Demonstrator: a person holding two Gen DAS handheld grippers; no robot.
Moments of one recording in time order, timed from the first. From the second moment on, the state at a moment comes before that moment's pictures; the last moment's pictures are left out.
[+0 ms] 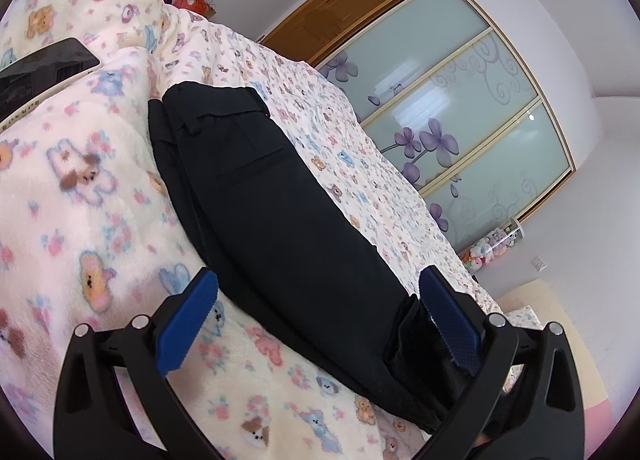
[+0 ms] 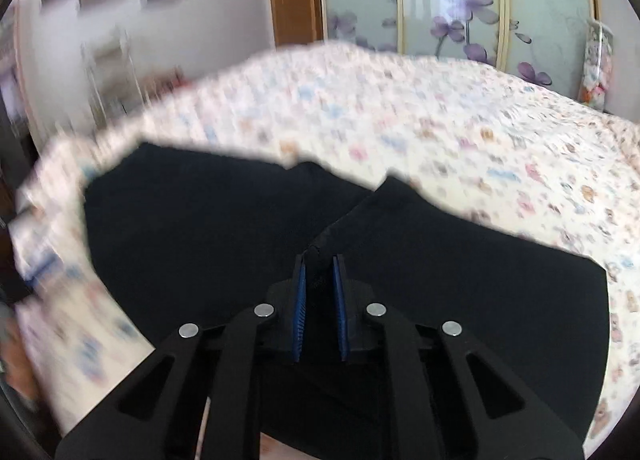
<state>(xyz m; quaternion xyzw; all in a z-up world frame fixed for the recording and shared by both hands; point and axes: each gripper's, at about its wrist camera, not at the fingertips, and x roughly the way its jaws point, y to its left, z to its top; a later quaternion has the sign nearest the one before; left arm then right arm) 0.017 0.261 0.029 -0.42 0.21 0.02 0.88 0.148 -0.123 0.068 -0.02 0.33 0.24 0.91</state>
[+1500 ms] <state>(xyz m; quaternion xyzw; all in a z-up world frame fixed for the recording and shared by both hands) 0.031 0.260 0.018 -0.42 0.24 0.00 0.87 0.141 -0.070 0.005 -0.08 0.42 0.27 0.86</state>
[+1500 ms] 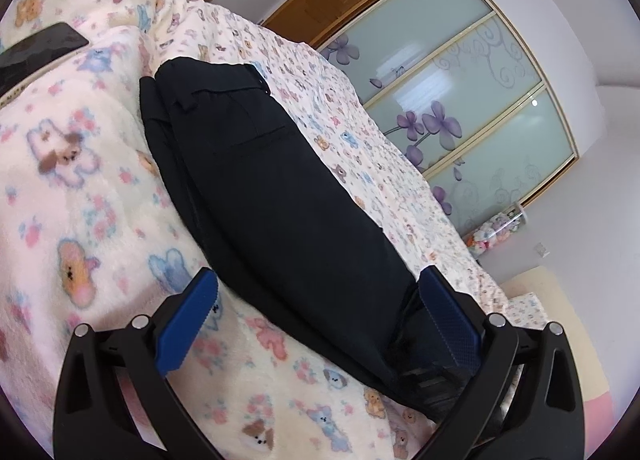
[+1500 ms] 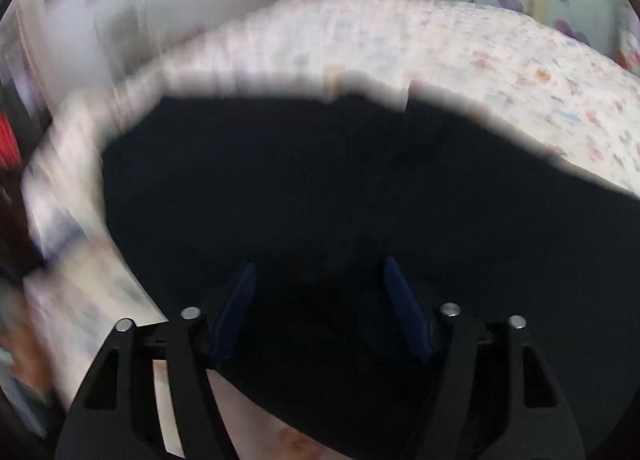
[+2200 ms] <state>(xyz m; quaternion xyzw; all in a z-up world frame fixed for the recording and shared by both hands) 0.060 0.296 -0.006 -0.51 0.30 -0.06 0.81 0.111 -0.172 0.059 0.09 0.29 0.43 0.85</state>
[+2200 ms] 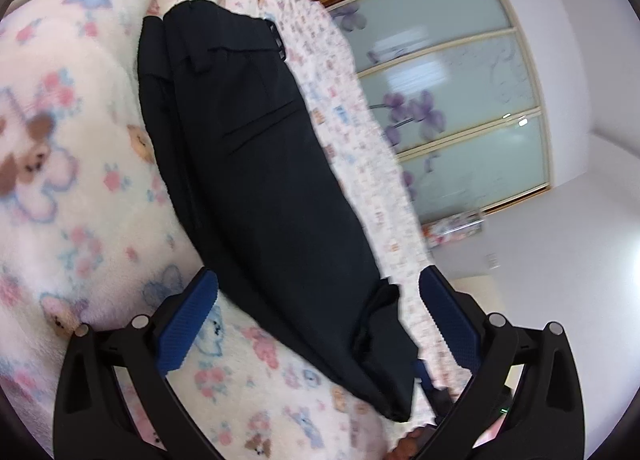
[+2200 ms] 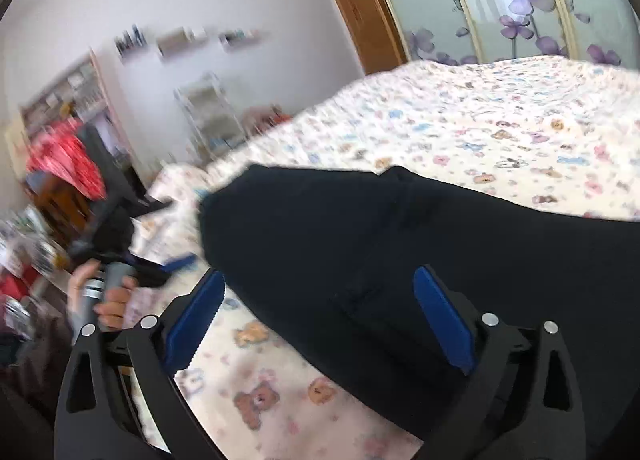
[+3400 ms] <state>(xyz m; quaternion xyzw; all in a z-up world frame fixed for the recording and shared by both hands) 0.113 0.322 -0.009 -0.50 0.34 0.09 0.79 0.095 -0.171 0.040 0.16 0.27 0.54 0.78</state>
